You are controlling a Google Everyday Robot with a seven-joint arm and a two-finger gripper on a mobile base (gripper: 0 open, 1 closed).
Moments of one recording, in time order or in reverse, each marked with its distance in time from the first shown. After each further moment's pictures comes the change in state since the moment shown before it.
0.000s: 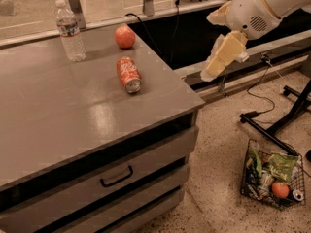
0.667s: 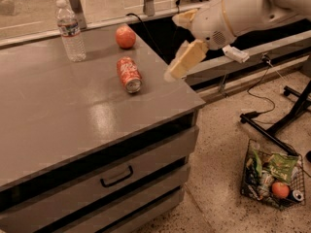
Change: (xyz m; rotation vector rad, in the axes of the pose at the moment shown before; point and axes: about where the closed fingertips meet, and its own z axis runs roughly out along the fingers) arm -0.057 -0.002 0.062 -0.015 -0.271 -0.073
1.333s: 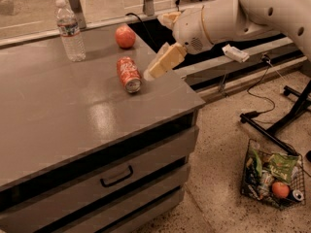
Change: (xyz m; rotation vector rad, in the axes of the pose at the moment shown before) arm -0.024 -0.007 0.042 0.053 -0.110 -0.001
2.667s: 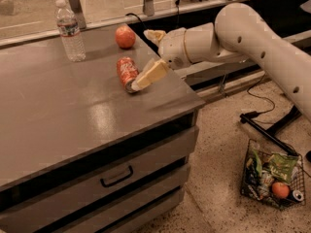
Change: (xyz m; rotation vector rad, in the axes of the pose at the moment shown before) arm 0.029 -0.006 0.065 -0.026 -0.126 -0.009
